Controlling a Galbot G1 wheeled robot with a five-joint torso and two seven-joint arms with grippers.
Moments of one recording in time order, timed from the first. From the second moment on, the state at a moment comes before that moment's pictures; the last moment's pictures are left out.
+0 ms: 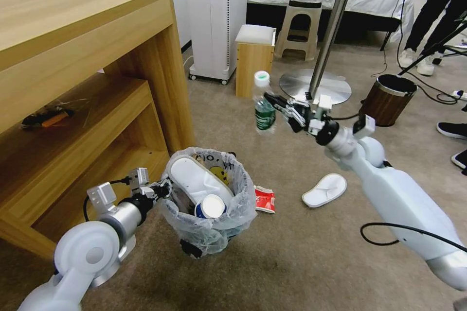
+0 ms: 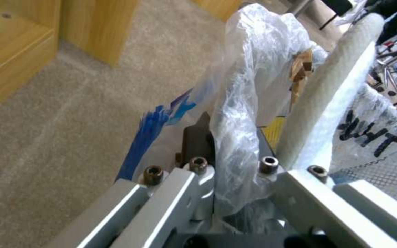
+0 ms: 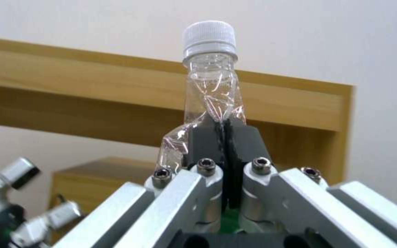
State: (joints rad) left arm 1.30 -1.00 -0.49 -2.21 -1.24 0.53 -0.43; right arm -0.48 0.96 -0.02 1.49 1.08 0.26 -0.96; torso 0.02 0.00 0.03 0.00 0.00
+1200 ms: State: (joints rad) left arm 1.29 -1.01 -0.50 -2.19 -1.25 0.52 -0.41; right arm -0.49 1.03 -0.18 1.54 1.08 0.24 -1.04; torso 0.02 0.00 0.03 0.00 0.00
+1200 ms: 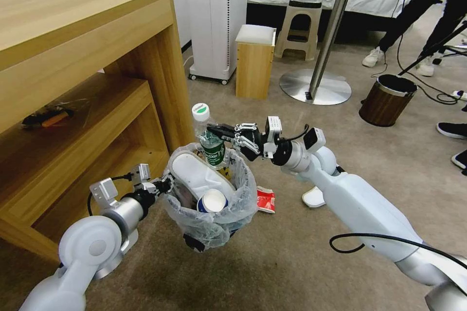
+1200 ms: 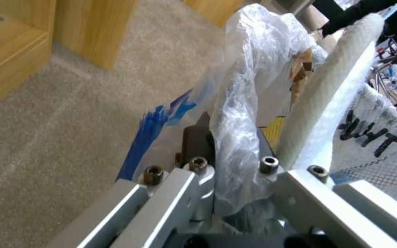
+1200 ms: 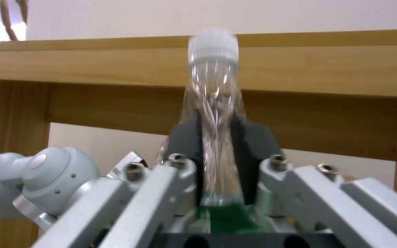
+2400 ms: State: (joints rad) left arm 1.31 -0.99 -0.58 -2.18 -1.25 0.51 -0.42; right arm -0.57 0.95 0.01 1.60 0.93 0.28 -0.52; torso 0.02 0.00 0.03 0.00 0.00
